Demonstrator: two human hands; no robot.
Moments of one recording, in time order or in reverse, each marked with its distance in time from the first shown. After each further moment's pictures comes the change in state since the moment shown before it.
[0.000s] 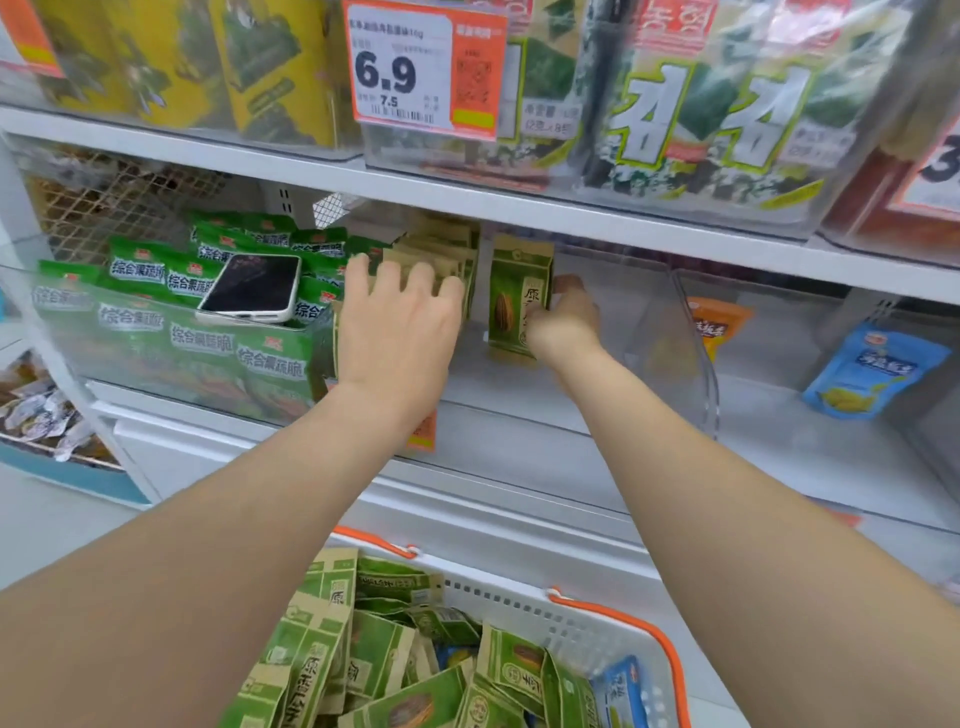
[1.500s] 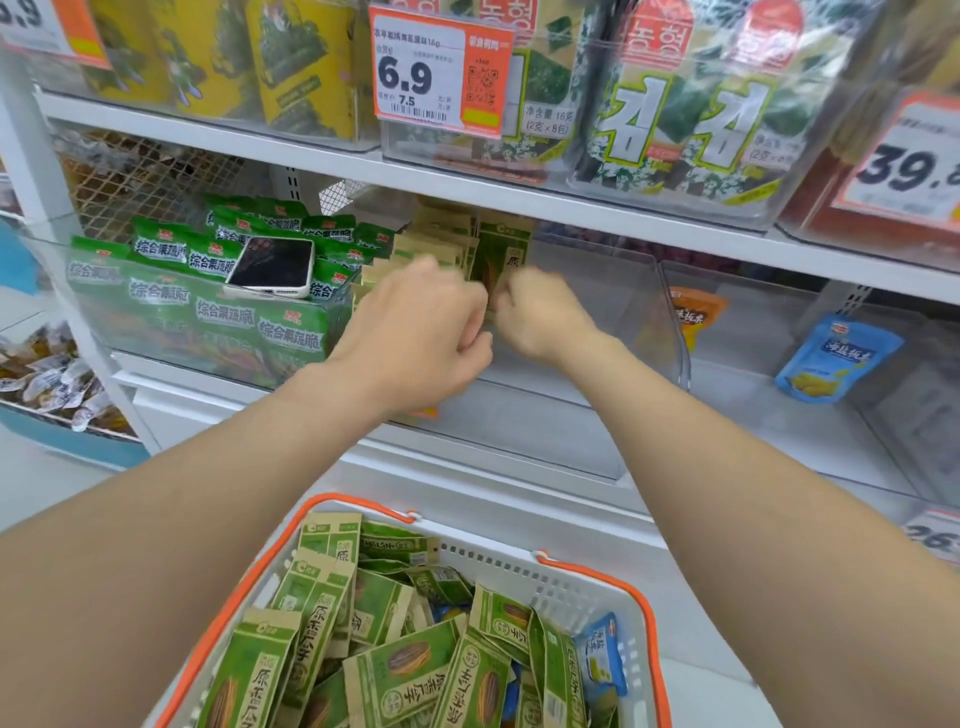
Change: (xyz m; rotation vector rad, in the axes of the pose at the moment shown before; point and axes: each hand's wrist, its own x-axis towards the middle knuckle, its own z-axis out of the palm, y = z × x) left_hand -0.028 -0.010 -0.048 -0.521 0.020 0.164; right_hand -0.045 -0.026 -0.022 -0.589 -0.226 -0.511
